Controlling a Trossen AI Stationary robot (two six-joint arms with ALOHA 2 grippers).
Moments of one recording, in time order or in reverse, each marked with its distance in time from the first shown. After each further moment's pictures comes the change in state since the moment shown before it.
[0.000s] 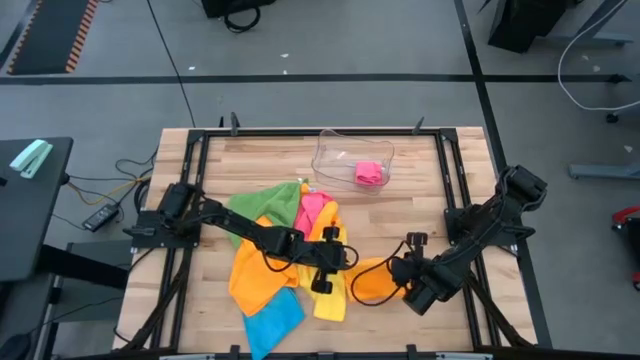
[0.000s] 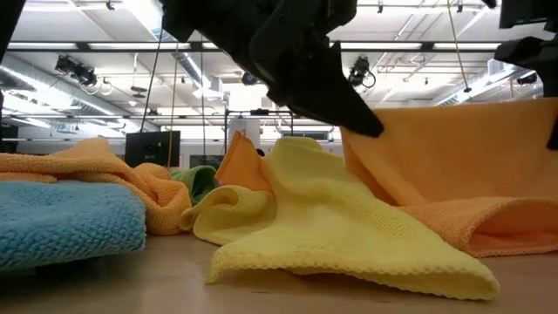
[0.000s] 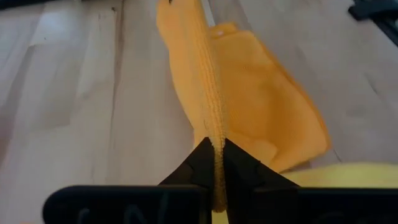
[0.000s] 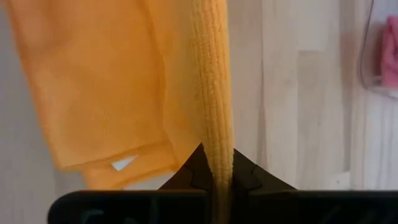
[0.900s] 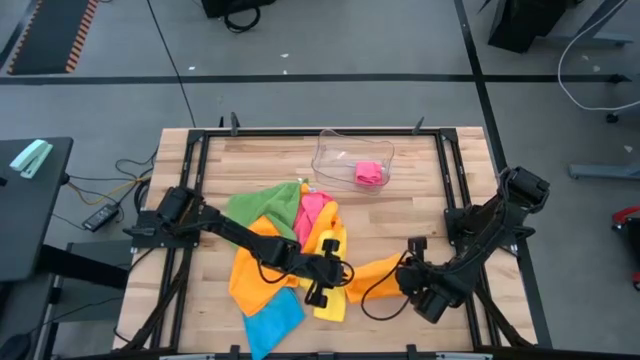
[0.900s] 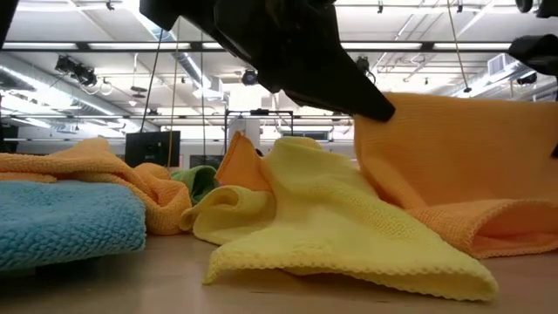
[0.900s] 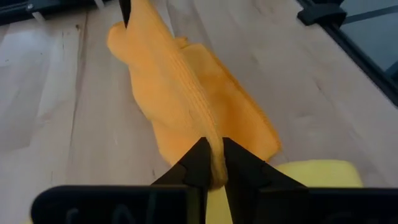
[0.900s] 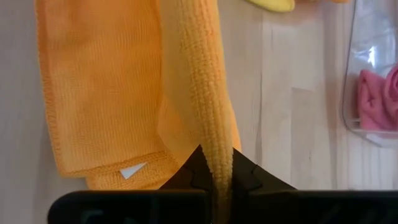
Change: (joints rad) left arm -0.064 0.004 -0.002 0.047 0.005 0.018; right arm 0.100 0.000 -0.097 0.125 0.173 -0.047
